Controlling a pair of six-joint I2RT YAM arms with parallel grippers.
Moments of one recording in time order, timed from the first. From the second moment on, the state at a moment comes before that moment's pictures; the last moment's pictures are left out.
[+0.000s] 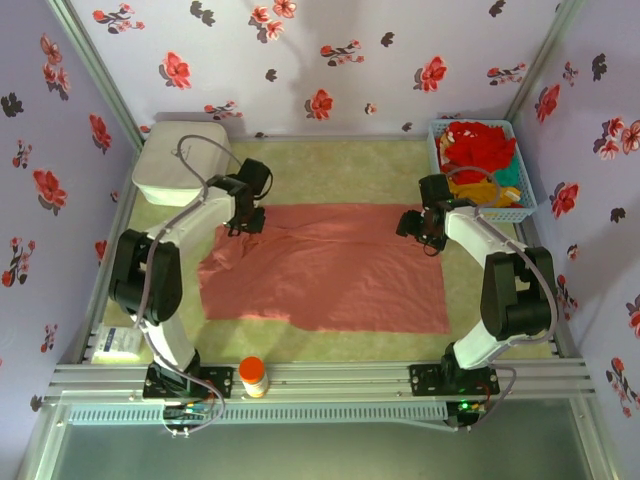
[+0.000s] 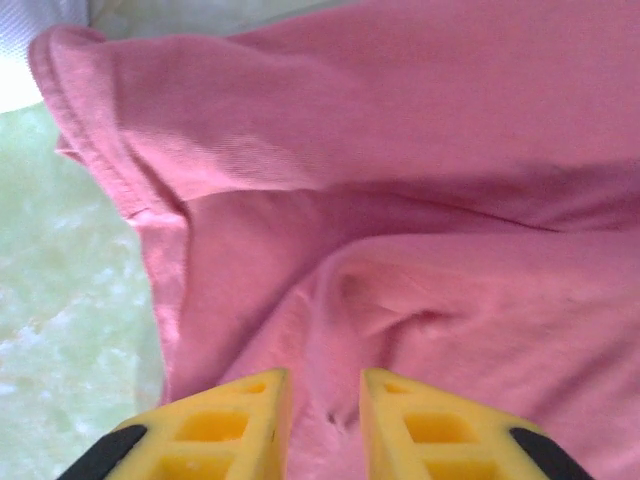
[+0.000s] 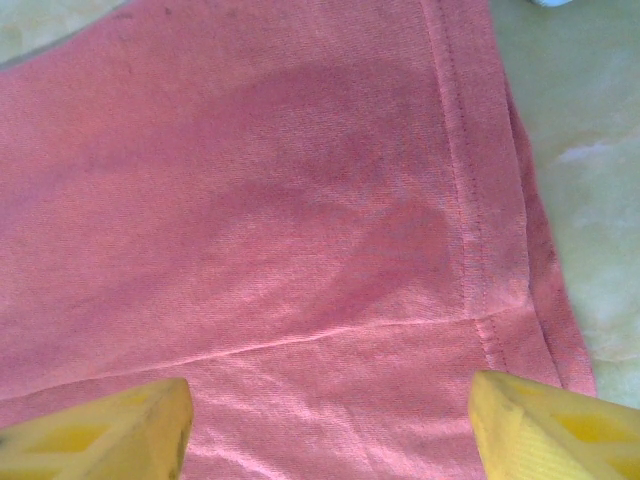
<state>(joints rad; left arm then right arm) -0.46 1.76 1.37 -0.87 -0.26 -0.18 0.17 1.60 1.05 -0.63 -0.02 0.51</state>
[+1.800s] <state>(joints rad) -0.67 1.92 1.40 -1.12 -0.27 -0.34 0.17 1.71 1.05 -0.62 0.00 0.51</state>
